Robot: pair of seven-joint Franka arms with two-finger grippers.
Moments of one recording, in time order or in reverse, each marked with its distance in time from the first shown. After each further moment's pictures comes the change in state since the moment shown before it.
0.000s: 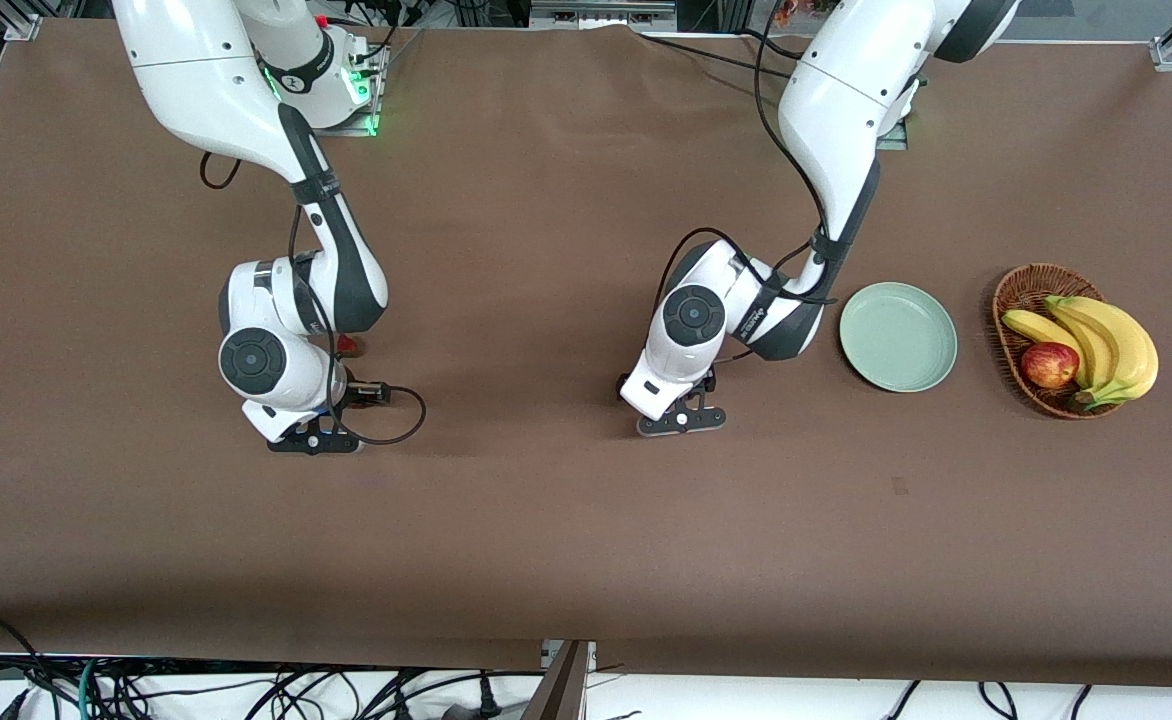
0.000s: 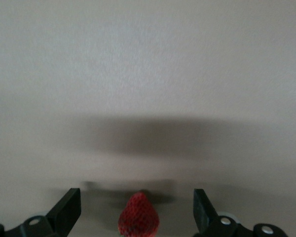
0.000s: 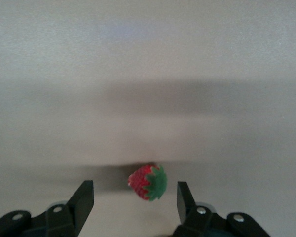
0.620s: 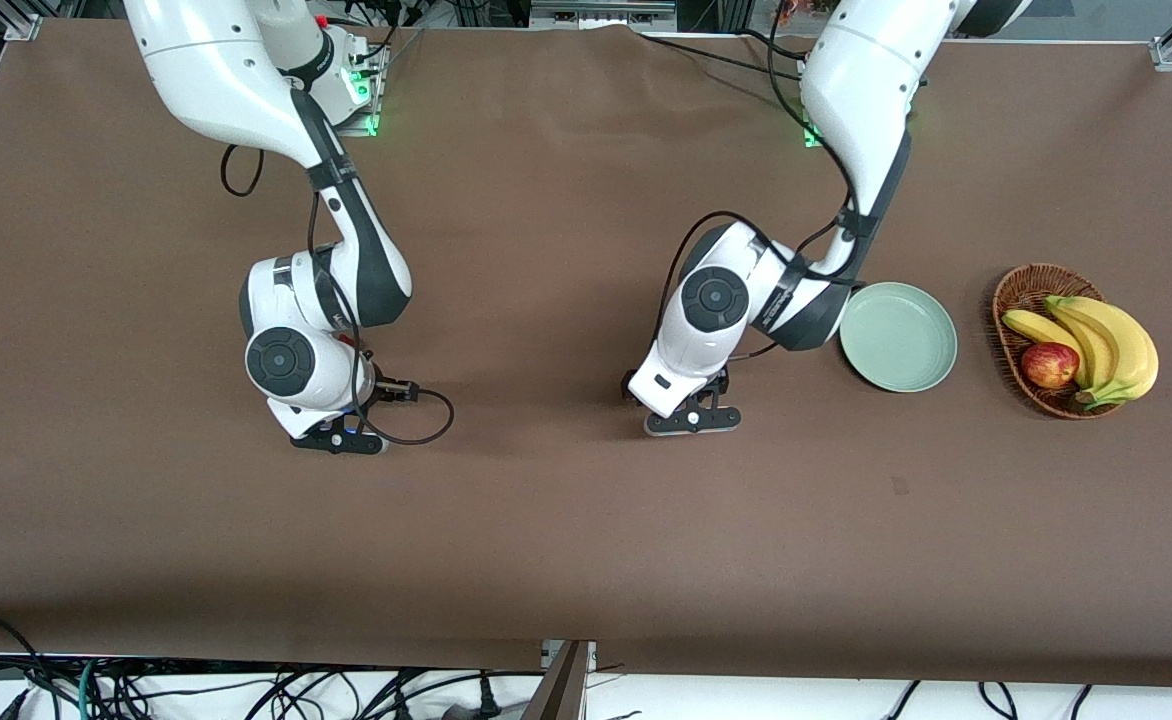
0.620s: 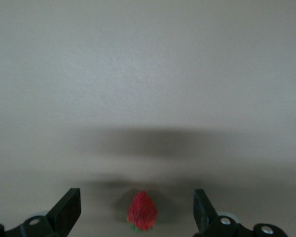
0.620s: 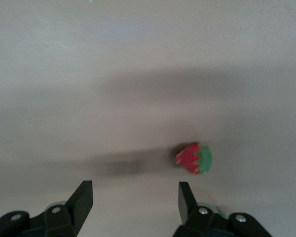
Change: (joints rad) left arm 0.022 -0.055 0.001 0.009 0.000 -0.003 0.057; right arm 0.011 0.003 0.044 0.068 0.000 -0.095 0.119
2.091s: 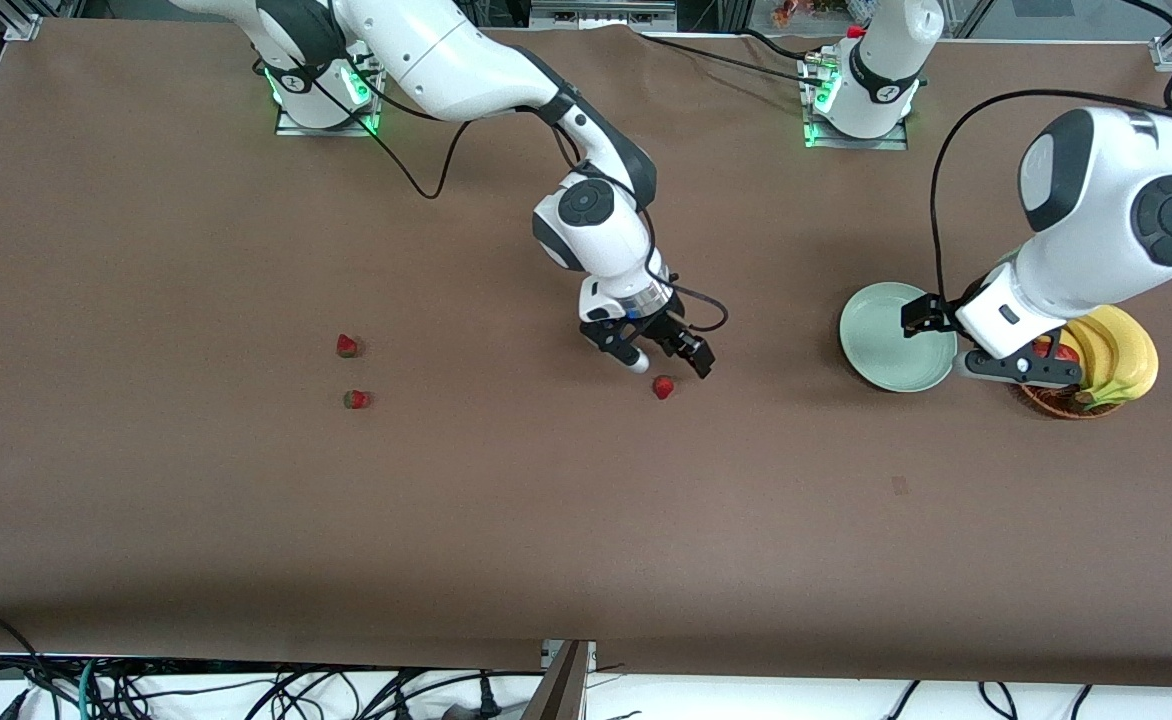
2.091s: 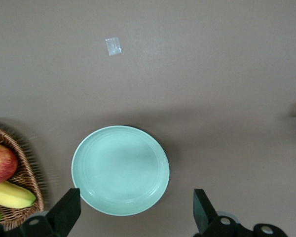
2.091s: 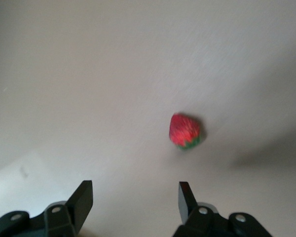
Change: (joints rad) left arm 0.439 -0.592 0.053 -0.398 -0.029 -0.349 0.701; right arm 0.378 0.303 0.198 0.443 0.001 0.514 1.211
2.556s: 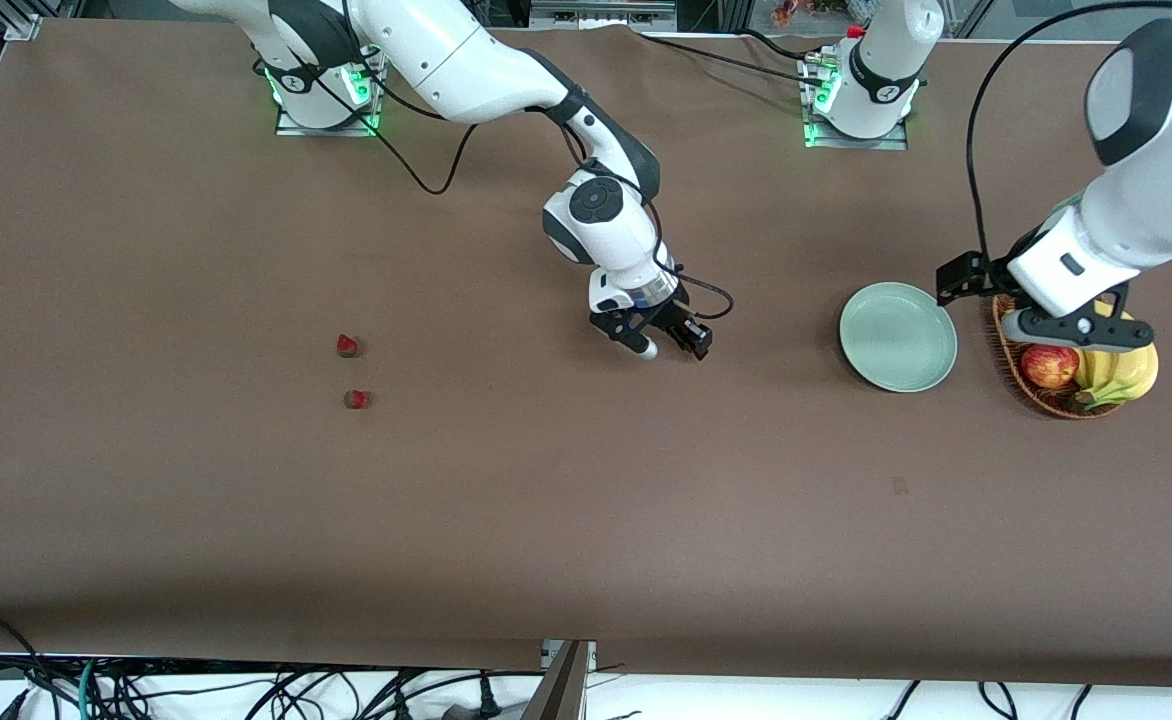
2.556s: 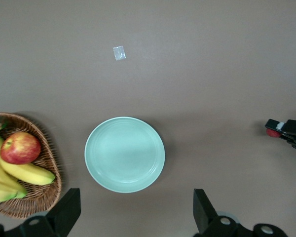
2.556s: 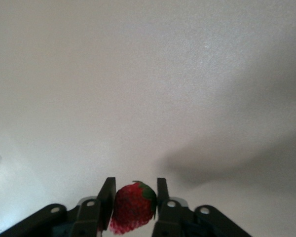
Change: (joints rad) left arm 0.000 -0.076 0.000 0.113 0.000 -0.170 0.000; right arm 0.047 0.047 0.022 -0.039 0.002 0.132 0.021
